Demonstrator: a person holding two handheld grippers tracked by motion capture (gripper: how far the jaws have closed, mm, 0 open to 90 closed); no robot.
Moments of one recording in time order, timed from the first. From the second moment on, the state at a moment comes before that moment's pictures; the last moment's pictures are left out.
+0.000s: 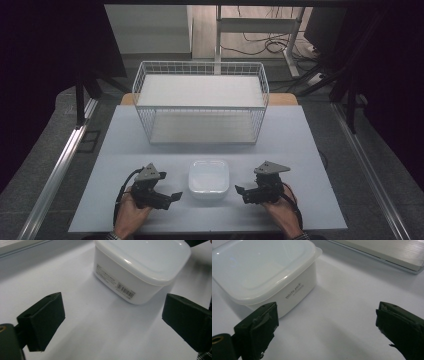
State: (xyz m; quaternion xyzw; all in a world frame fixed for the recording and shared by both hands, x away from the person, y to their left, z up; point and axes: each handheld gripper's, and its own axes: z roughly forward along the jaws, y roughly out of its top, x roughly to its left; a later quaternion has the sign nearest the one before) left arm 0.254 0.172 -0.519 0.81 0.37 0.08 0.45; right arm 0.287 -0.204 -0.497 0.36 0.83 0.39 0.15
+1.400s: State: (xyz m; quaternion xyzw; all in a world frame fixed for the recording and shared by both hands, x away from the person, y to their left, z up) left arm 0.302 0.128 -0.506 0.82 0.36 0.04 0.45; right arm 0.314 -0.145 -0.479 0.33 0.85 0.41 0.08
